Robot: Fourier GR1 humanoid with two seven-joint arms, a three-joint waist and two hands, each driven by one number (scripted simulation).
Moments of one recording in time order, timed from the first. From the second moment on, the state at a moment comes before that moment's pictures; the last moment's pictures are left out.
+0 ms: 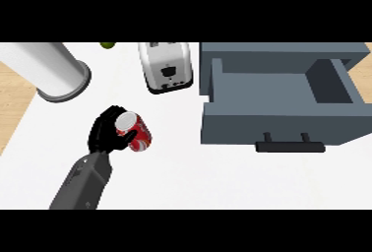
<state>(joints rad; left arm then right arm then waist) -0.49 0.06 0.32 -0.59 0.23 -0.25 -0.47 0.47 -0.01 -0.77 -2.28 -0.59 0.53 0.26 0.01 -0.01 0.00</state>
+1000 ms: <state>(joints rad) -0.49 0.01 -0.01 -1.37 0.26 0.22 0.05 0.44 -0.01 -0.74 -2.29 -0.57 0.49 0.27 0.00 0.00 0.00</state>
